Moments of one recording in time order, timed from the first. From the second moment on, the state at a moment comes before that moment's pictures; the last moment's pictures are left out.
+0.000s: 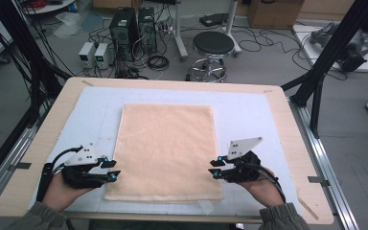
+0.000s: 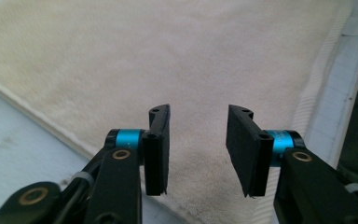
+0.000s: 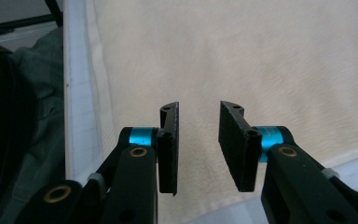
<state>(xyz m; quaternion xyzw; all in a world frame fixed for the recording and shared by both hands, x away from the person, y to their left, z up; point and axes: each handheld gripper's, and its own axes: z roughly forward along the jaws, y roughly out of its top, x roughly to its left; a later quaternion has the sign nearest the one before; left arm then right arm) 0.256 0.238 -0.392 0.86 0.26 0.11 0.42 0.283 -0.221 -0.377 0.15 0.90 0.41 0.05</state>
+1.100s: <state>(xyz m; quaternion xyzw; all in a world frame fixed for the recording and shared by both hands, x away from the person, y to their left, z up) 0.253 0.231 -0.426 0.88 0.24 0.10 0.40 0.278 -0.209 -0.422 0.11 0.91 0.40 -0.03</state>
